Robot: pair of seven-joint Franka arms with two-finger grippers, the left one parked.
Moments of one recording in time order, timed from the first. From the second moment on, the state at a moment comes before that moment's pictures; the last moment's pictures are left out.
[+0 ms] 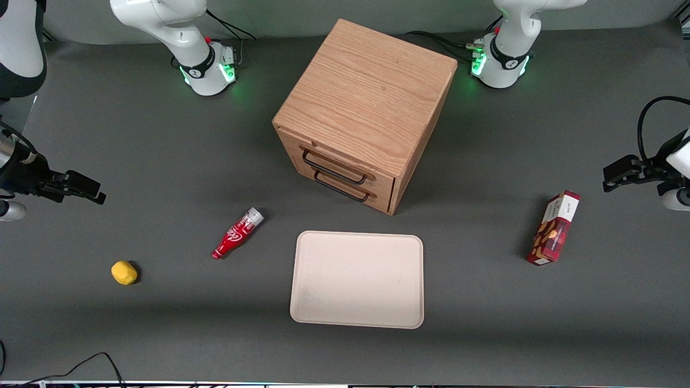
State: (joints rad) arm 0.13 0.12 -0.17 -1.54 0.07 1.73 0.05
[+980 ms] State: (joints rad) arm 0.26 0.13 -0.05 -1.48 0.07 1.66 -0.09
